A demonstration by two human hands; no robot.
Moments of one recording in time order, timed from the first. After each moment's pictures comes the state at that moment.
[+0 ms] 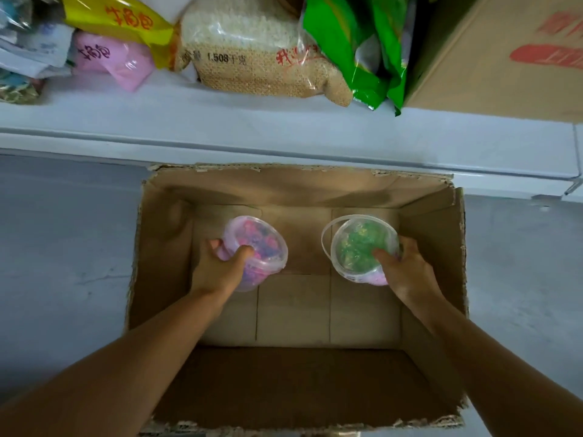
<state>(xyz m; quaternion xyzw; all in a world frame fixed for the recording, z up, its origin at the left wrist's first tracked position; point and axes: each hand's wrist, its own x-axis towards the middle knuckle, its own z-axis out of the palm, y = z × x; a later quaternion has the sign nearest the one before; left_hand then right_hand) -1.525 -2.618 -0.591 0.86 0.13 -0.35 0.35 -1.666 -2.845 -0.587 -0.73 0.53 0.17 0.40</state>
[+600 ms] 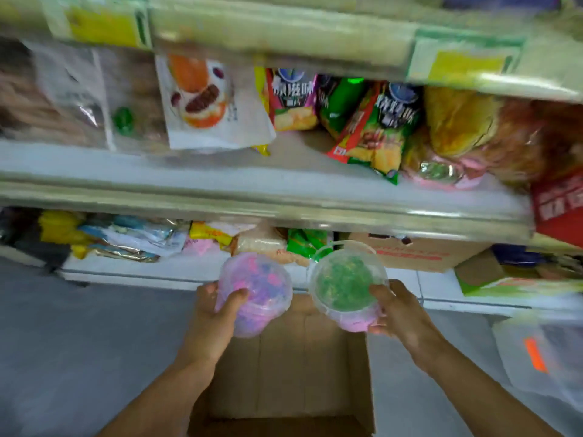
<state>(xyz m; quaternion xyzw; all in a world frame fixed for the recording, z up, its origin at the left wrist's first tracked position) -1.513 -2.624 -0.174 0.77 0.11 -0.28 0.57 -1.643 -2.850 -0.174 -0.63 0.50 0.02 0.59</state>
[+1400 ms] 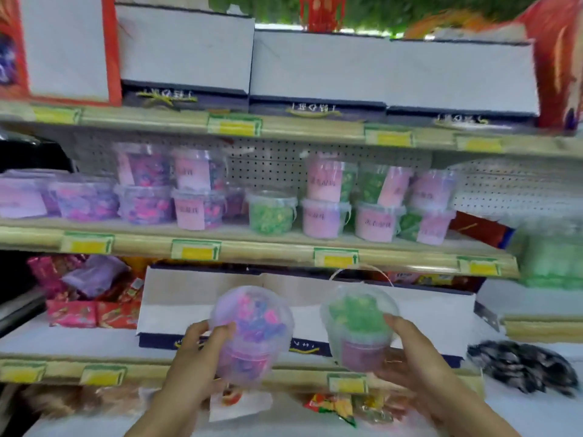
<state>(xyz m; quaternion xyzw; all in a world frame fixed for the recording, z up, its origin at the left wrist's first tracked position) -1.482 -2.582 0.288 0.67 -0.08 -0.20 0.71 -1.642 -2.815 0.309 -0.59 0.38 -0.23 0.67</state>
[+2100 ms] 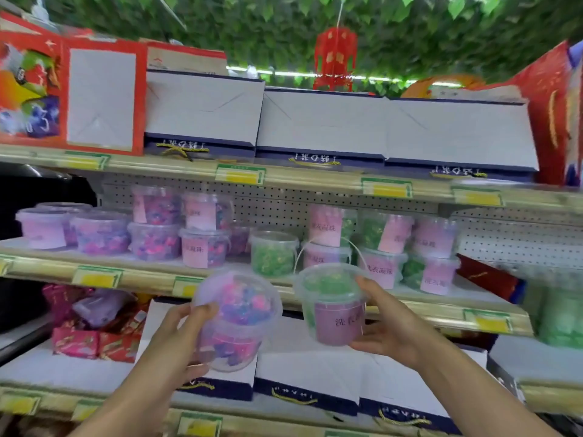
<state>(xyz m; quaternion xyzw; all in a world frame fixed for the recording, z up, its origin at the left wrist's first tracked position) -1.489 -2.581 0.381 0.67 -0.10 -0.12 0.72 -1.604 -2.833 0.415 -0.66 0.26 -0.17 0.69</state>
